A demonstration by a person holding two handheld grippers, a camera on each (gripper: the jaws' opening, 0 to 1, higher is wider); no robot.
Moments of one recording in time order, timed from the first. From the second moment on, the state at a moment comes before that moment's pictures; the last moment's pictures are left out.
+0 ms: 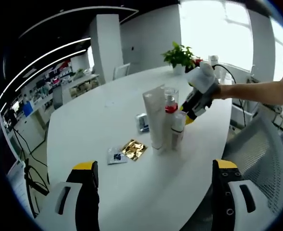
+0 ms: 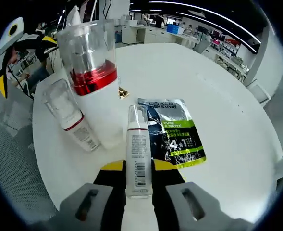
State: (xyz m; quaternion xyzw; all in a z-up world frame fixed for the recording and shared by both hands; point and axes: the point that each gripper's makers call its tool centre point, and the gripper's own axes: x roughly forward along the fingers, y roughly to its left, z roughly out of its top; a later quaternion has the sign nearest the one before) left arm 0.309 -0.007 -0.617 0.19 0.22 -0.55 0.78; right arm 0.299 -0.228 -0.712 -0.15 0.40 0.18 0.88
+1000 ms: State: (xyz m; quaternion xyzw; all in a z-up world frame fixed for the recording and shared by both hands) left arm 0.279 -0.041 -0.553 0.01 0.17 -0.62 0.76; right arm 0.272 -0.198 -0.553 -0.03 0.18 0.13 0.97
